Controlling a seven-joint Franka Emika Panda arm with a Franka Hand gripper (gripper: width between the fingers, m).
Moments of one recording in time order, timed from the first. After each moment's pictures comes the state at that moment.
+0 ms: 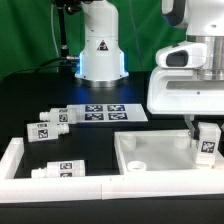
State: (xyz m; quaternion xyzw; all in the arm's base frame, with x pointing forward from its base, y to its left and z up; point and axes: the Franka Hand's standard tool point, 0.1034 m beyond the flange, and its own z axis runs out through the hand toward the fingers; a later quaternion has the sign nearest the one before) arm 0.640 0.116 0.076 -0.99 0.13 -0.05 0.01
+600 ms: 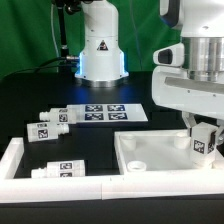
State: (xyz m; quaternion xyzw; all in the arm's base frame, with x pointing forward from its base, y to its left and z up) arm 0.641 0.111 0.074 -0.86 0.51 -0.03 0.05
